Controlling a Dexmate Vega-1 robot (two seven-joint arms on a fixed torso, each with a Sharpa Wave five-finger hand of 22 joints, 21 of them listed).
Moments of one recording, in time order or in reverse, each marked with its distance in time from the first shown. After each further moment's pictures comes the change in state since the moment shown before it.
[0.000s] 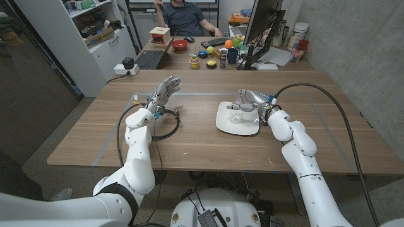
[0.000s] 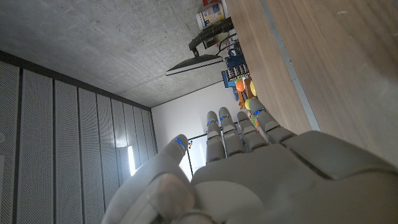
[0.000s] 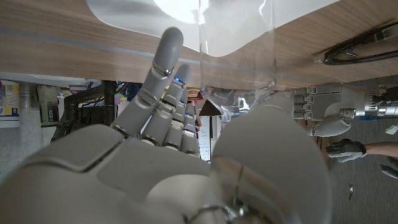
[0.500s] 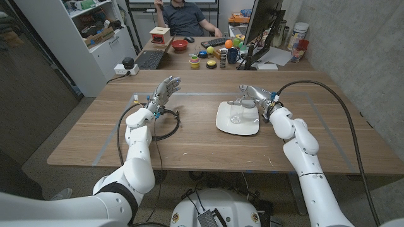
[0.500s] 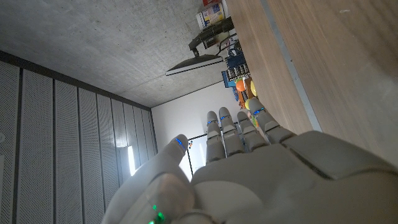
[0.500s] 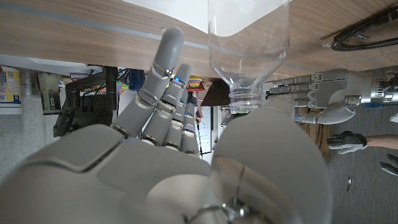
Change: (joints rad) left arm -0.006 0.003 -0.001 0.011 0.001 -0.004 0.002; left_hand 0.000 0.000 0.000 0.000 0.000 0.000 0.000 0.000 0.000 0.000 0.000 0.000 0.000 0.000 0.000 0.000 0.000 0.005 -0.005 0.000 0.000; right arm 0.007 0.003 0.013 -0.019 0.006 0.012 -0.014; right_hand -0.017 0.004 -0.017 0.008 0.015 0.000 0.000 0.006 0.005 -0.003 0.008 0.008 0.000 0.000 0.000 0.000 -0.005 0.009 -0.002 -0.010 0.005
